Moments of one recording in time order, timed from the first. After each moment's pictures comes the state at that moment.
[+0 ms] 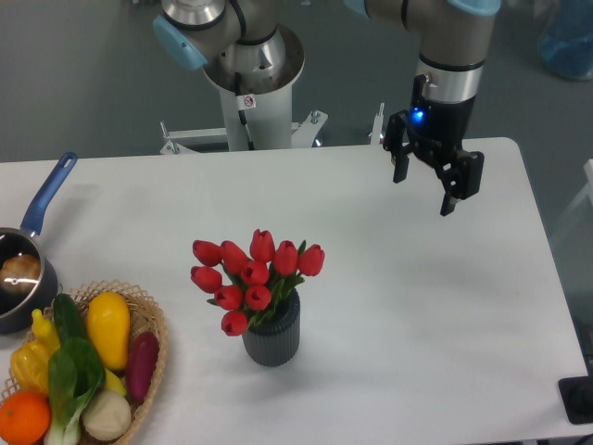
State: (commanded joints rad) arm 2.78 -1.66 -1.69 -1.10 1.31 1.70
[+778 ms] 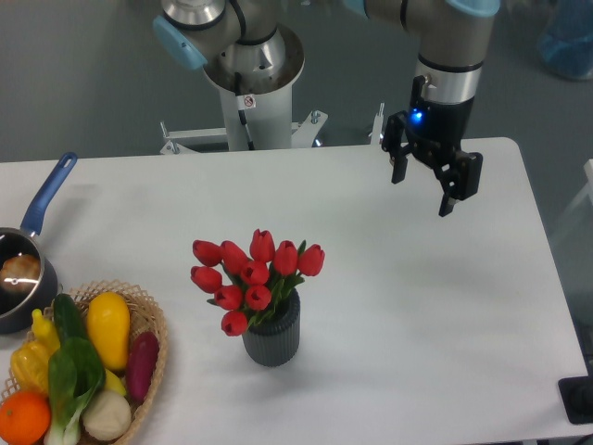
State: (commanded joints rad) arm 2.79 -1.67 -1.71 -1.10 1.28 1.69
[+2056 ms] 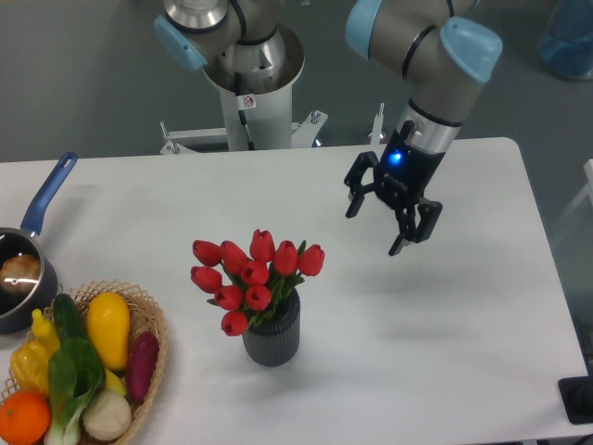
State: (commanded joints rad) arm 2.77 -1.79 -1.79 -1.10 0.95 1.69
